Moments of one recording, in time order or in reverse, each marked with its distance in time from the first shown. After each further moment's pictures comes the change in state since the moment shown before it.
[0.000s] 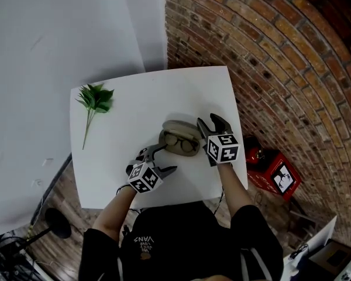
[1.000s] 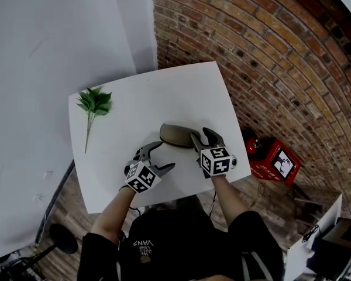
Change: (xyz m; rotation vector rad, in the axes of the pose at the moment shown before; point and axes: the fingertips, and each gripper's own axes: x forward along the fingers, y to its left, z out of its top) left arm -0.038 -0.007 0.001 0.019 -0.070 0.008; right arm -0.052 0.059 -0.055 0.032 0.016 -0.072
